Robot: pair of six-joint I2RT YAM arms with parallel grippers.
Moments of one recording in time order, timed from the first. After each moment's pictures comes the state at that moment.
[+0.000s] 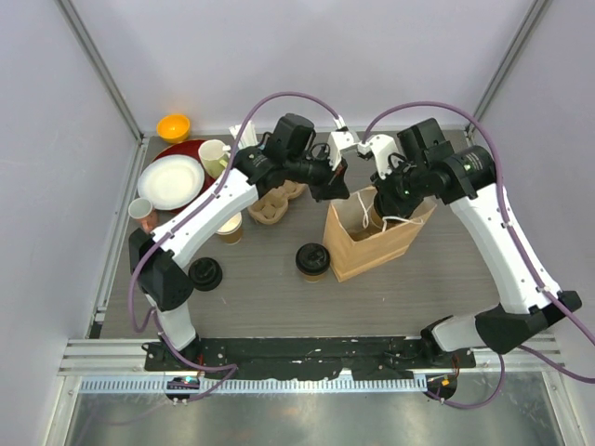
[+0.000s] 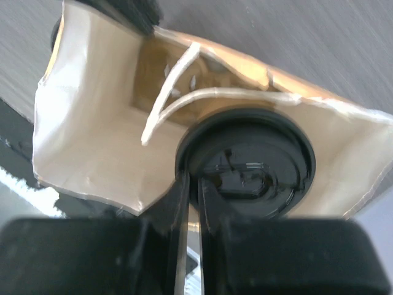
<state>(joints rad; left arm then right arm) -0.74 1.79 1.85 -0.63 0.61 0.19 0.45 1.37 1.78 -1.37 -0.12 -0.29</state>
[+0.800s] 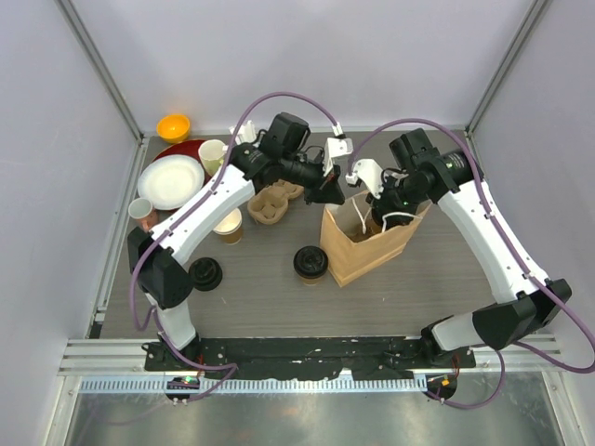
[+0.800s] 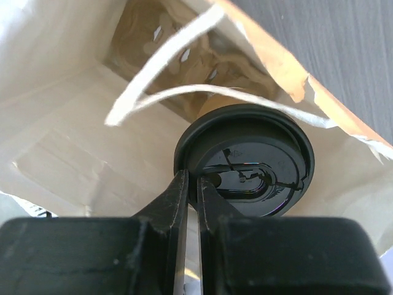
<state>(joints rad) -0.71 1.79 1.86 -0.73 0.78 0.39 0.41 1.42 1.65 -1.36 -0.22 -0.70</state>
